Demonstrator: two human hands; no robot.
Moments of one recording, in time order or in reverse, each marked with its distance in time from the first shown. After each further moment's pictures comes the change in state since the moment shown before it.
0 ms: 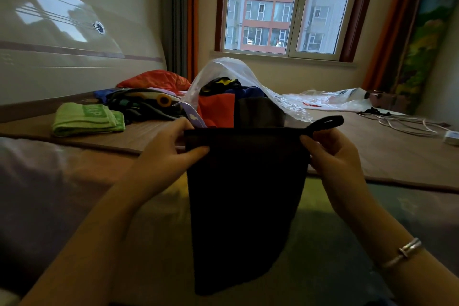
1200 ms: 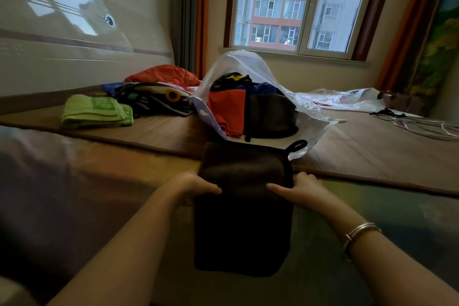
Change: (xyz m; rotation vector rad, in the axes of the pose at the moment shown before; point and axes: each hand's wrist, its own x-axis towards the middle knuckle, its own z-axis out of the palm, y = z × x) left_hand 0.027 -0.100 0.028 0.142 -0.204 -0.947; right_hand 0.030 0.094 0.019 -1.228 -0.390 0.483
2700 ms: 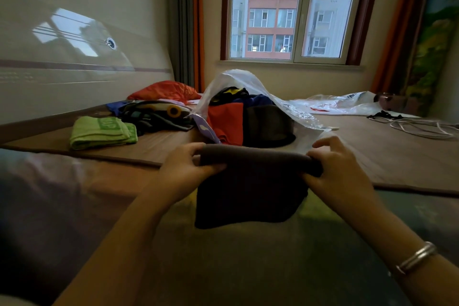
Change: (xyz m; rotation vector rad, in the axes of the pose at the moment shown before) left_hand -0.093 0.033 -0.022 -0.061 0.190 0.772; right_hand -0.074 0.000 -0.064 0.037 0.554 -0.427
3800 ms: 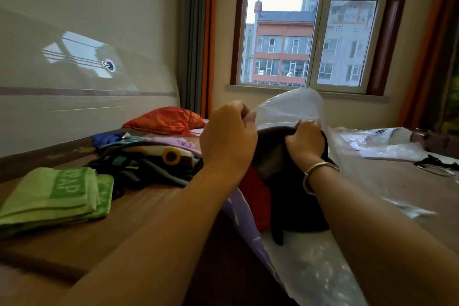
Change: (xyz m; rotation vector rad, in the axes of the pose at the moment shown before) left_hand 0.274 -0.008 -0.007 0.337 0.588 0.313; right_hand 0.346 -0.006 0.142 0.224 0.251 0.335
